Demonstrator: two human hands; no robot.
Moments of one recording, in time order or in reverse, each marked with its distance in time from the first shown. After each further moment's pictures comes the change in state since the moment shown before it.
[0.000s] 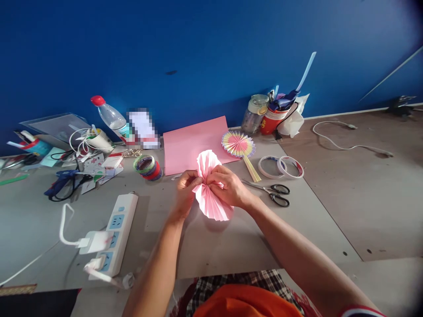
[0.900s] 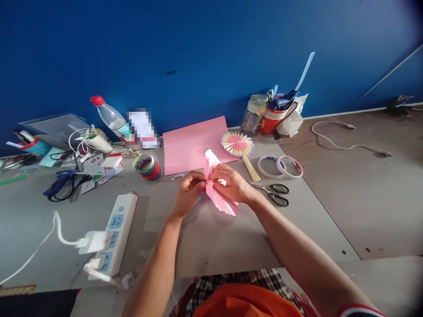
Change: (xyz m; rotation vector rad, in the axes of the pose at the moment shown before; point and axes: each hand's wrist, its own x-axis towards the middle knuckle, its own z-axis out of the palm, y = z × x) left_hand 0.000 -0.005 -0.009 0.083 -0.211 0.089; right_hand 0.002 0.008 -0.011 0.080 -0.065 0.047
